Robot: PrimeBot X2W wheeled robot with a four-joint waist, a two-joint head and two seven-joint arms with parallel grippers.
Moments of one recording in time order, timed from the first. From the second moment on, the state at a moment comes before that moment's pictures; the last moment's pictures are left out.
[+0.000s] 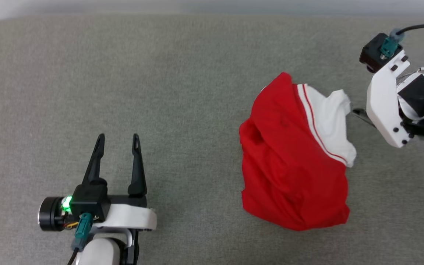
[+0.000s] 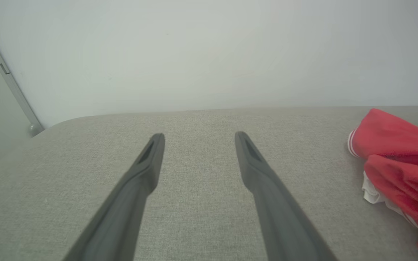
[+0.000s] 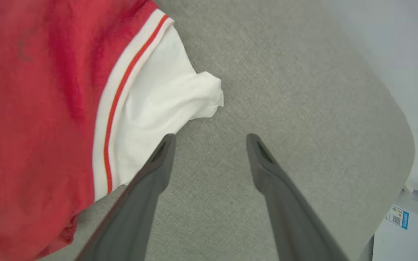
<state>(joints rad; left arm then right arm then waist) -0.11 0.05 -0.09 0.02 -0.05 0.08 -0.26 -1.03 -0.70 0.91 0.31 0.76 0.13 0.84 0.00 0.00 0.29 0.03</state>
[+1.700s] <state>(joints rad) -0.06 0.05 -0.06 0.04 -0.06 0.08 -0.26 -0.47 -0.98 1.06 0.44 1.02 0.13 0.33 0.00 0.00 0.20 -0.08</state>
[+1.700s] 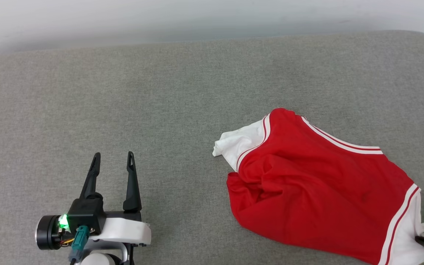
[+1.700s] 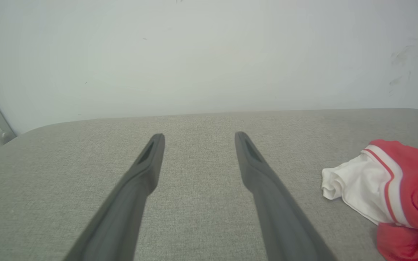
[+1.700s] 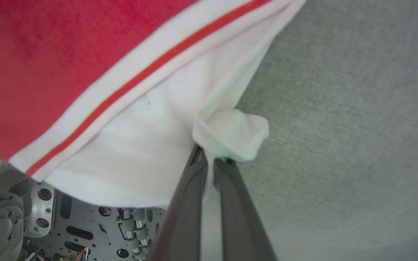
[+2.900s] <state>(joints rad) -0.53 0.20 -0.13 0.31 -0.01 -0.11 -0.19 -0.15 -0.27 -0.05 -0.07 0.15 0.13 -0.26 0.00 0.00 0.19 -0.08</state>
